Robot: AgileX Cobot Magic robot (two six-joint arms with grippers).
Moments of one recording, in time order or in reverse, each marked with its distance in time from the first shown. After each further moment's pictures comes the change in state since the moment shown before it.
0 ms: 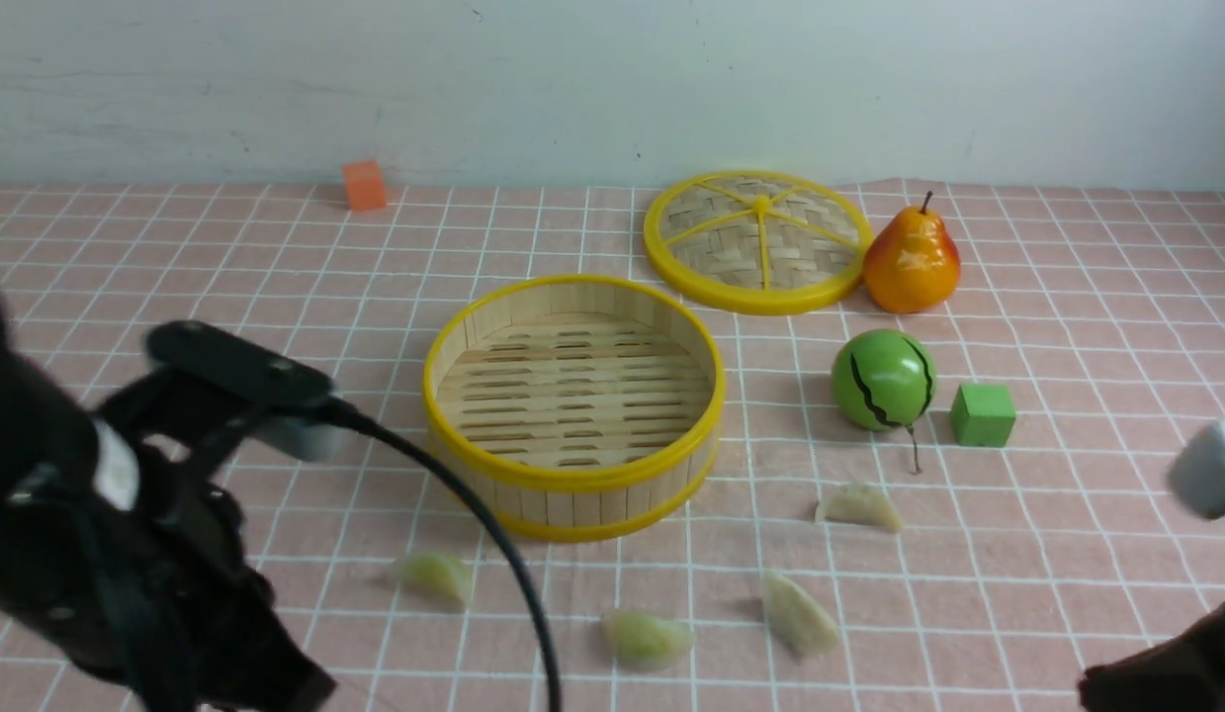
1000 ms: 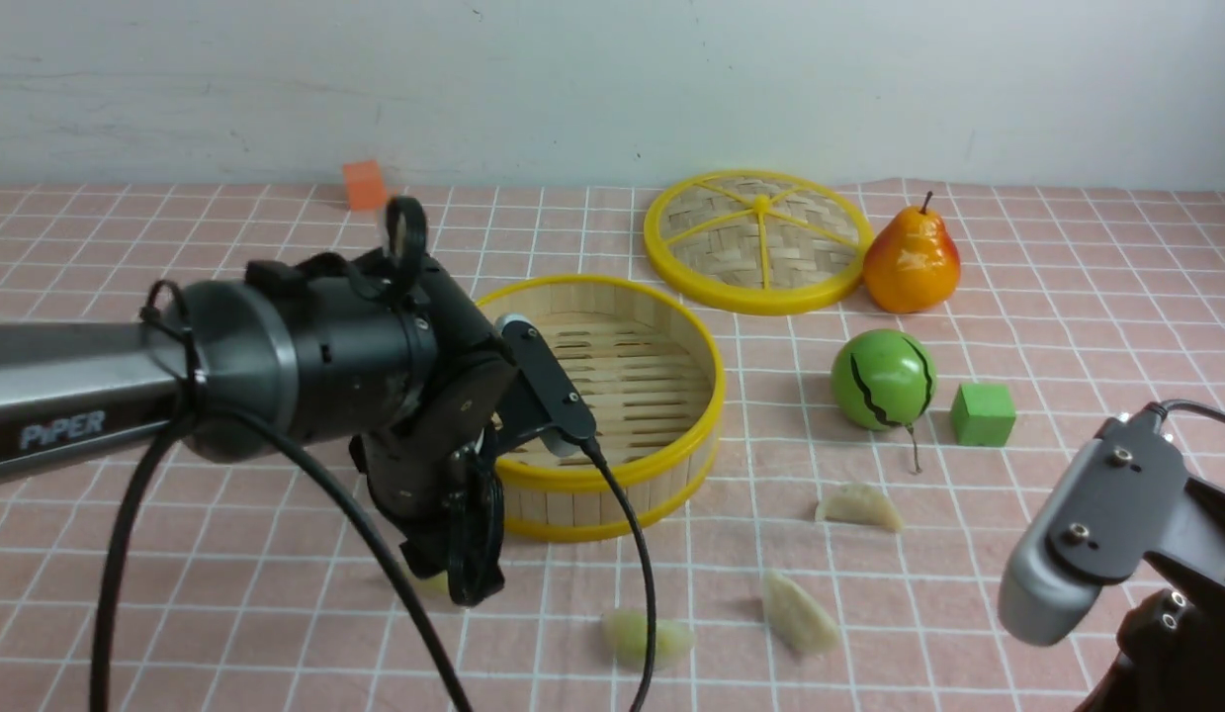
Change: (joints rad) right arm 0.242 0.086 -0.076 -0.173 0.060 0.042; left arm -0.033 0.604 -0.221 0.419 -0.354 0.102
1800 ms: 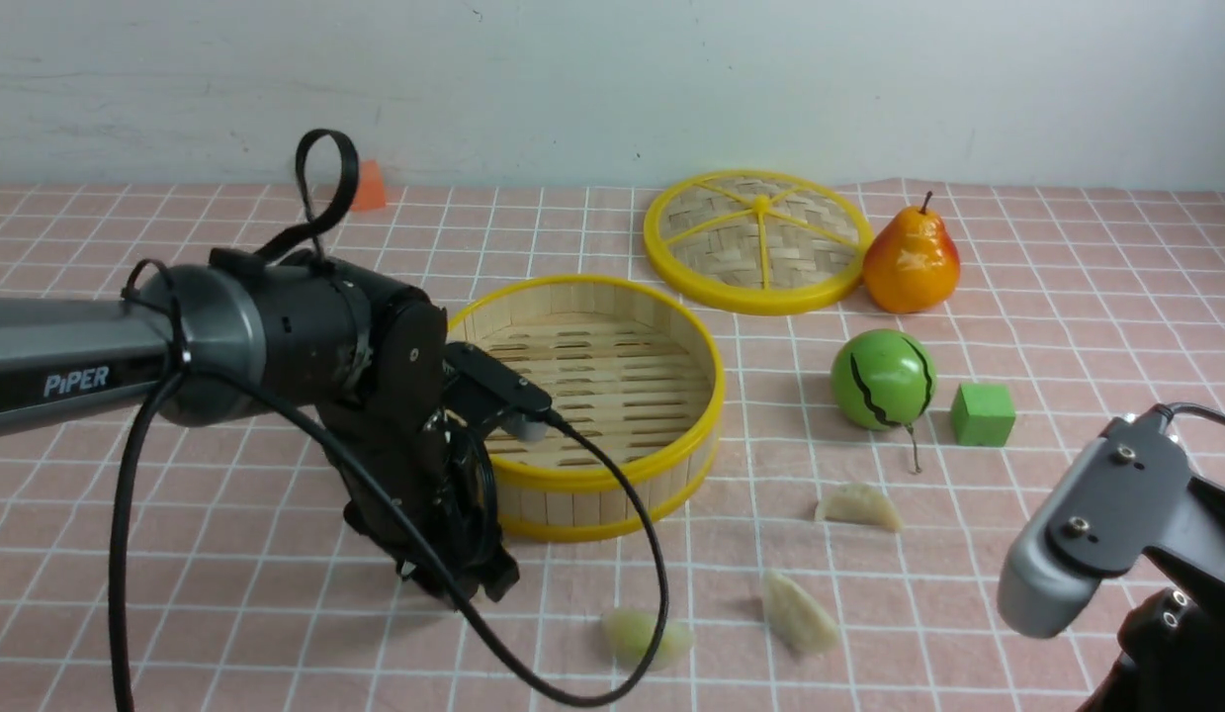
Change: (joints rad) right arm 0.000 0.000 0.000 0.000 0.003 0.030; left arm 0.151 0.062 -0.013 -0.417 0.000 0.136
